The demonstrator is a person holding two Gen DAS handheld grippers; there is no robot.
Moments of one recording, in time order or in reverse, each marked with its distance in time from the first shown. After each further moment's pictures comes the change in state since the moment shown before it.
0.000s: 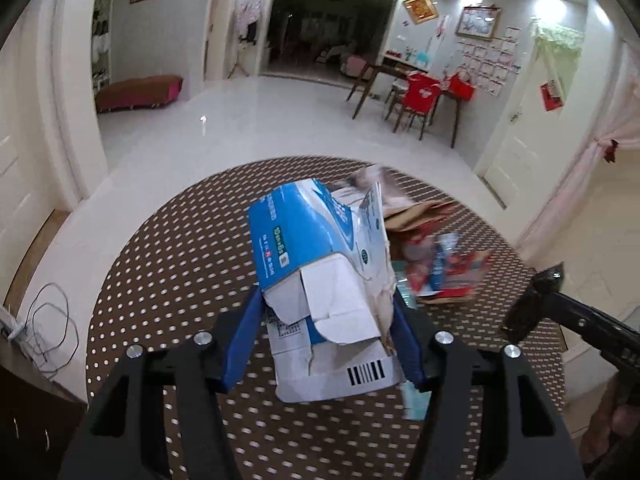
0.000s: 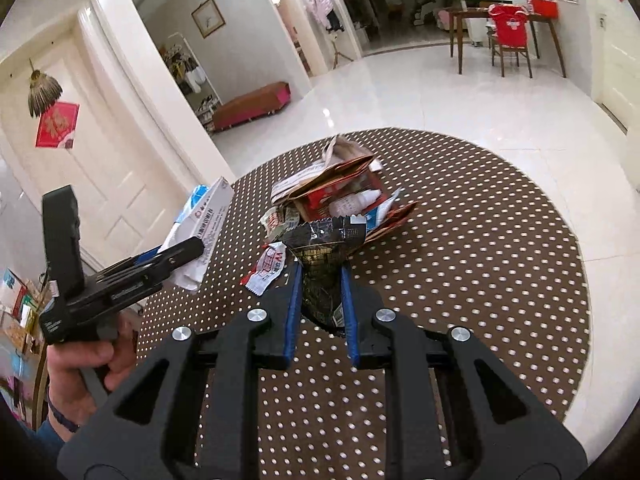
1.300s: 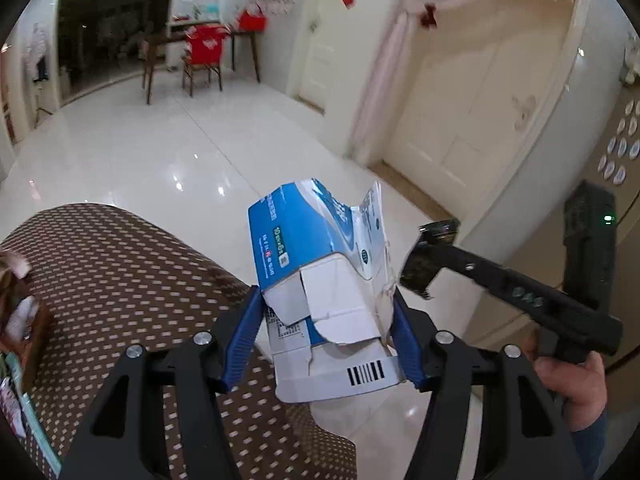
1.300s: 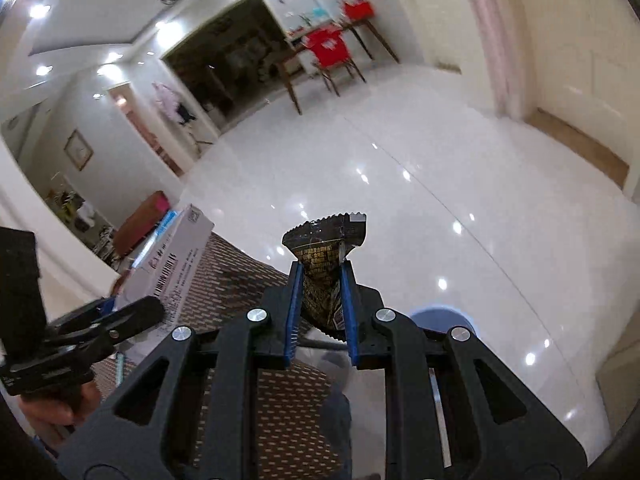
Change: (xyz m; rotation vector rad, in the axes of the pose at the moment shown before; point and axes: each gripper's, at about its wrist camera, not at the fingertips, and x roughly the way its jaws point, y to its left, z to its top) left arm 0.070 -0.365 -0.044 0.497 0.227 -0.487; right arm -0.178 -0.279 -0.066 0.477 -0.222 -0.336
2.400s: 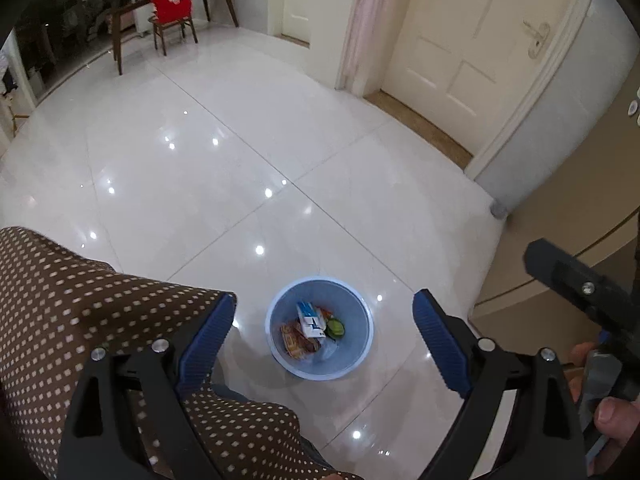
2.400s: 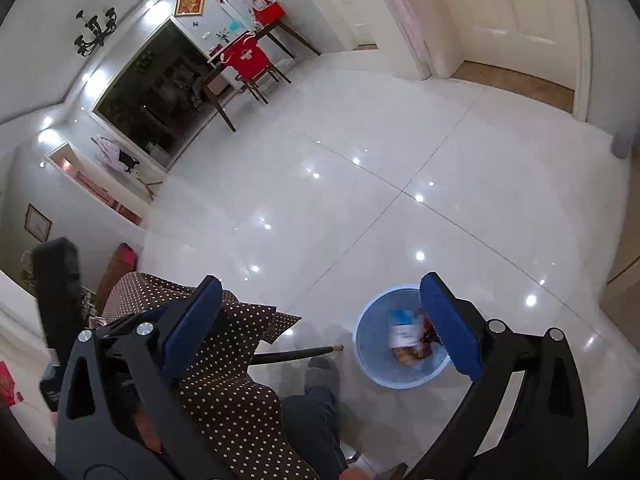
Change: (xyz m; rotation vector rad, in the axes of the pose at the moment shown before) left arm 0.129 -0.020 0.027 0.081 0.219 0.032; right arm 0.008 -0.085 -0.001 0.254 -0.037 -0.130
